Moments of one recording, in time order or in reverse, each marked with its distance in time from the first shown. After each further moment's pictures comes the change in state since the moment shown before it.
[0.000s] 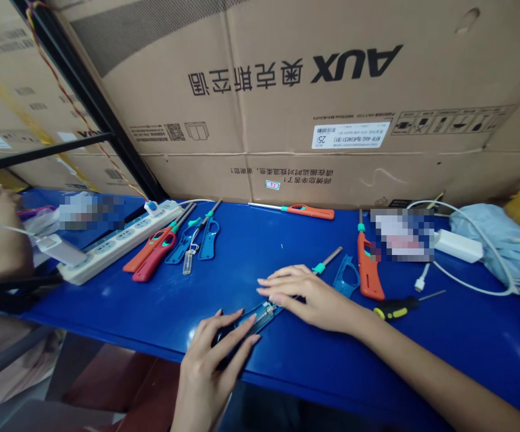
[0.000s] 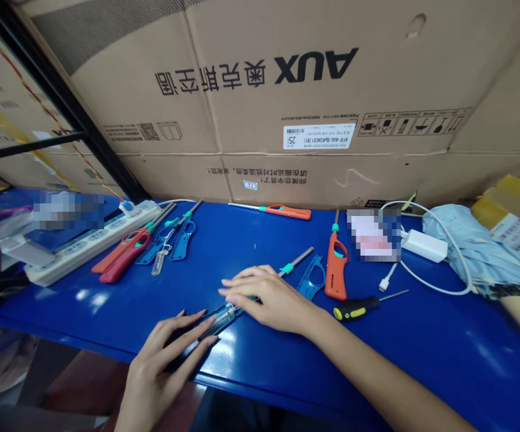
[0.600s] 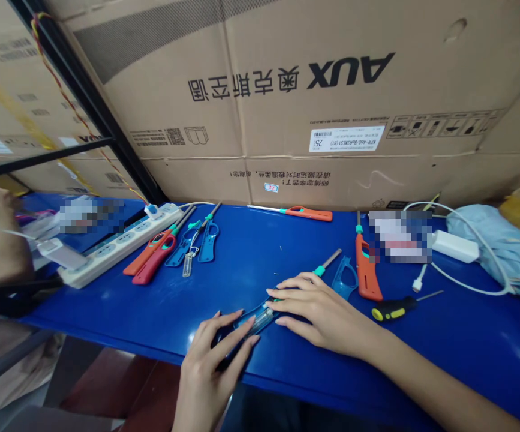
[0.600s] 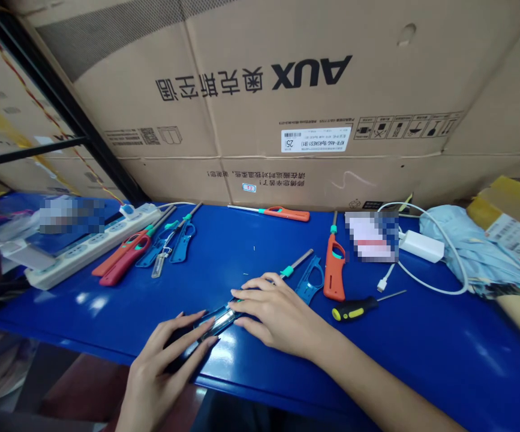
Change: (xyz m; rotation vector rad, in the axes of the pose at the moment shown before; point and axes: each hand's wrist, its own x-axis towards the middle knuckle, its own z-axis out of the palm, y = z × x) left_hand -0.001 0.001 0.000 -0.009 0.000 -0.038; right_hand -0.021 -0.013 0.002 -0.245 -0.033 -0.015
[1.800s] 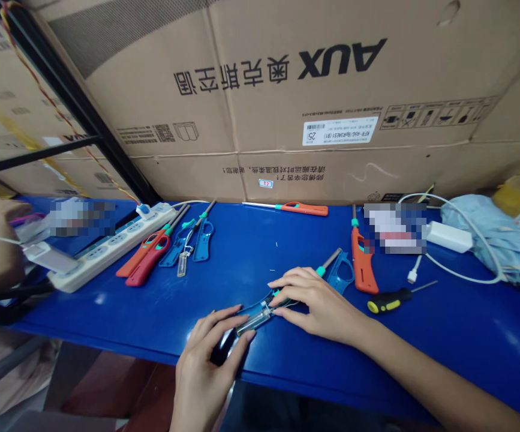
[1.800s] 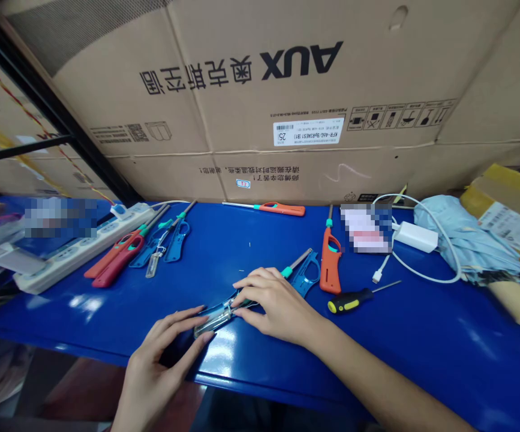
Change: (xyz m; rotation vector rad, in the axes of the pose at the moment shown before) left_hand 0.009 0.003 0.001 -0.053 -0.042 -0.186; right_hand -0.001 0.007 0.007 0.129 0.123 0.090
